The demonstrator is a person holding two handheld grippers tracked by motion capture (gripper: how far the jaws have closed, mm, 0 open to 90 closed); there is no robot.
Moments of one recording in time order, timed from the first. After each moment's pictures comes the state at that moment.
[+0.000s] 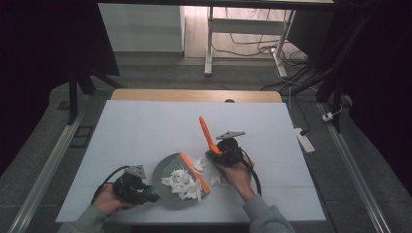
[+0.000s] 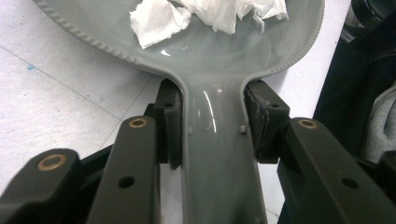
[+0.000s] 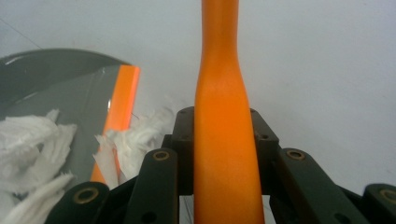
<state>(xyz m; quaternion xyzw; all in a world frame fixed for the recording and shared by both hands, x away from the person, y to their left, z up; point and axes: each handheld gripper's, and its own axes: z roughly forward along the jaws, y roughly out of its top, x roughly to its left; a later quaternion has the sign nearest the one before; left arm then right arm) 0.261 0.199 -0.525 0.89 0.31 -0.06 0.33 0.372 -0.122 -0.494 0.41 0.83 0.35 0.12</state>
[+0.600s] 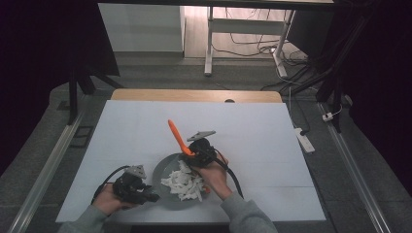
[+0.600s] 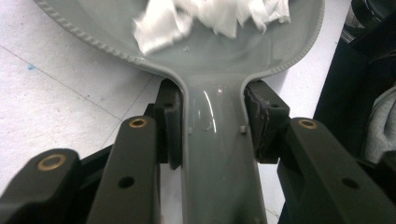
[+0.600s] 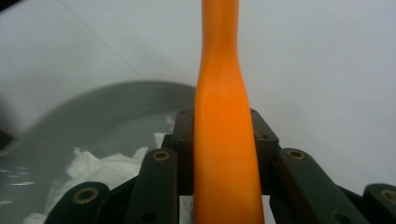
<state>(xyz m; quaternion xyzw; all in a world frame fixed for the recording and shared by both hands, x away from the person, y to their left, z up) 0.261 0.199 -0.525 0.89 0.31 -0.06 0.33 0.360 -0.042 -0.491 0.33 0.86 0.37 0.07</state>
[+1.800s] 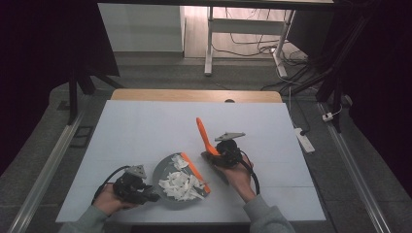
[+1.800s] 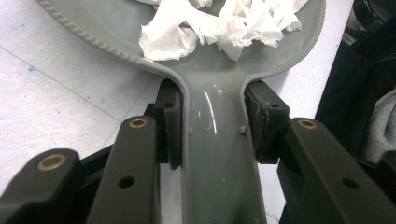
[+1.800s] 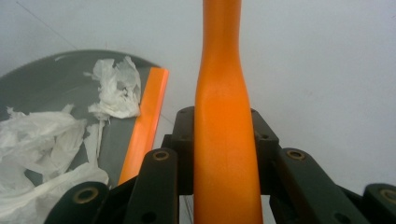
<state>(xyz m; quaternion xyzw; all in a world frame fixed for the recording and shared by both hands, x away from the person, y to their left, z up) 0.261 0.197 -0.525 0.89 0.31 -0.06 0.33 0.364 -0.122 -0.491 0.38 0.84 0.37 0.10</state>
